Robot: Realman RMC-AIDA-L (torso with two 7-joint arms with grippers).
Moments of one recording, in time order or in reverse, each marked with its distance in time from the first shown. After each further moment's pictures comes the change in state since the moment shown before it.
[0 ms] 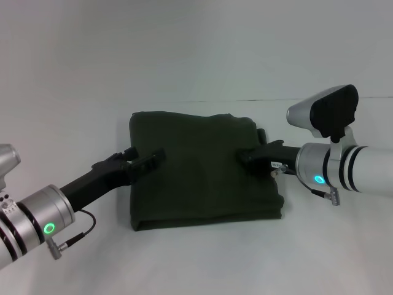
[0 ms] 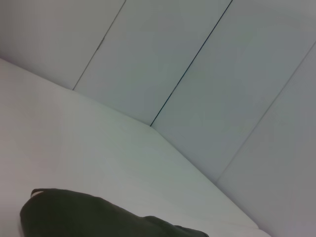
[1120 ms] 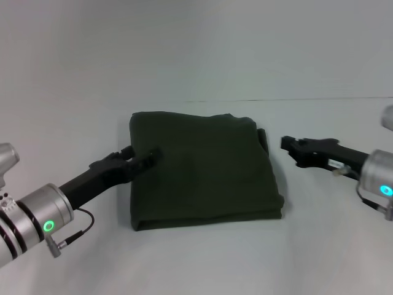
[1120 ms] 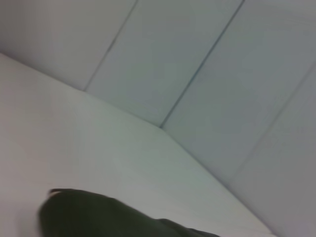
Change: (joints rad) left arm -0.003 0.000 -0.005 -0.002 -0.008 -0.026 -0.007; right arm -0.287 -0.031 0.113 -0.226 0.092 -0.253 0.003
